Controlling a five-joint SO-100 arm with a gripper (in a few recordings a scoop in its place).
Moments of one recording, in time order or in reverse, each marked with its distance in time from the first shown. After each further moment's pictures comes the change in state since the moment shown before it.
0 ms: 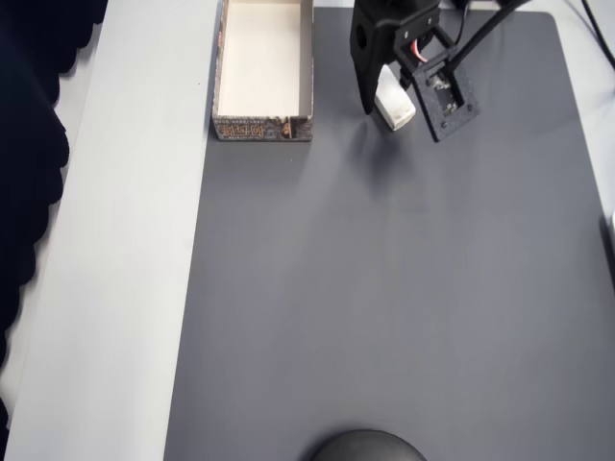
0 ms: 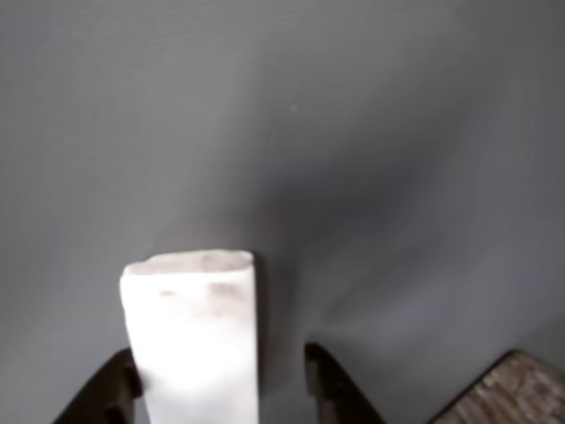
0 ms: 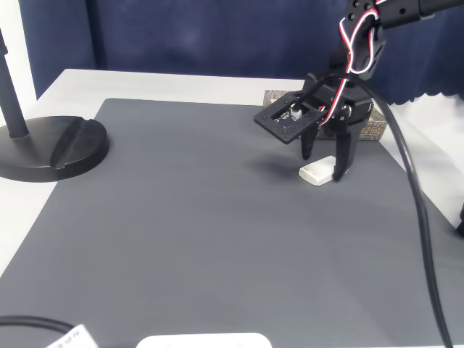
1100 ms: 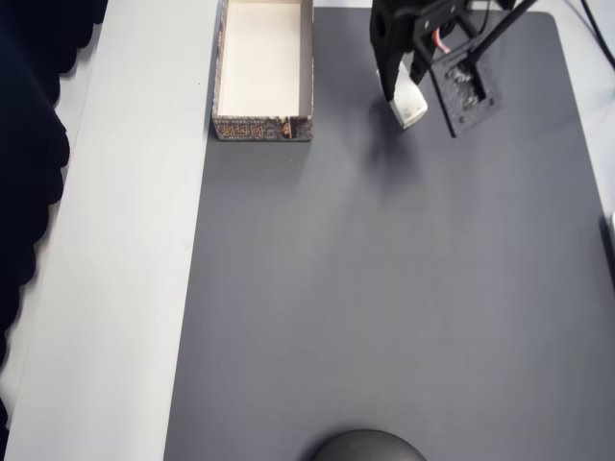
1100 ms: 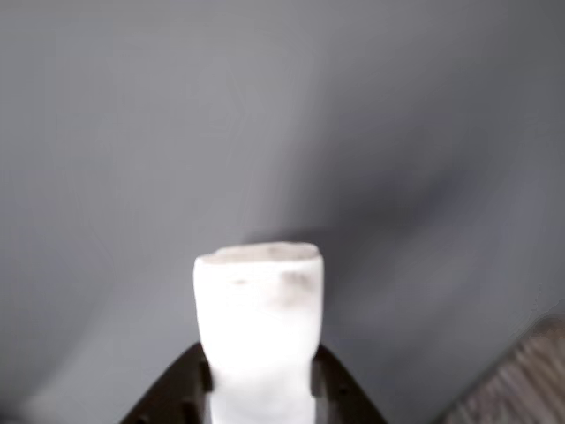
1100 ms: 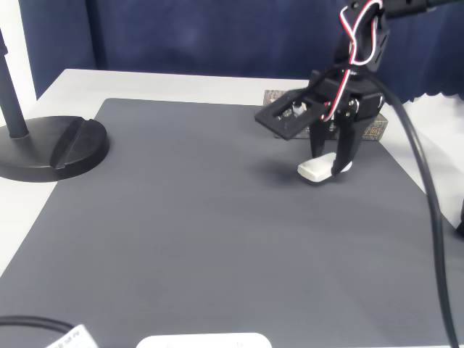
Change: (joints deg) arm -4.5 5.2 -3.3 12.7 -11.8
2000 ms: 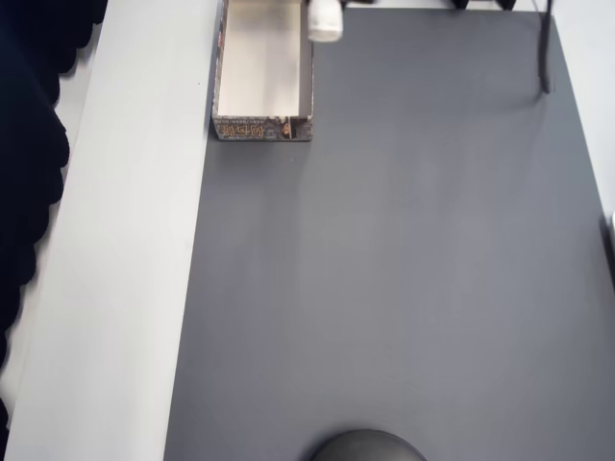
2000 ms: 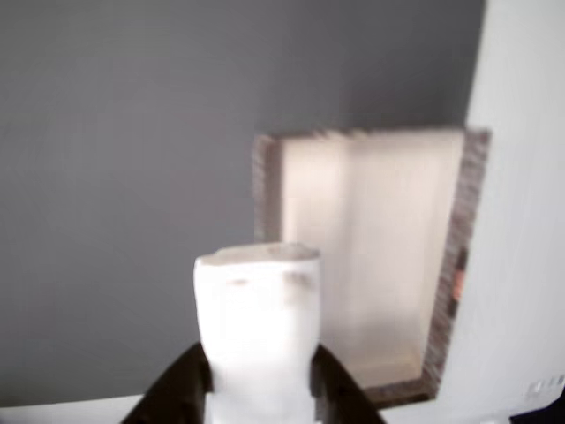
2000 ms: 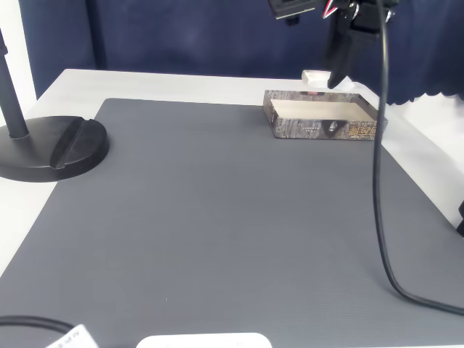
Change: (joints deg) arm 20.5 -13.1 -40.8 17.0 -5.4
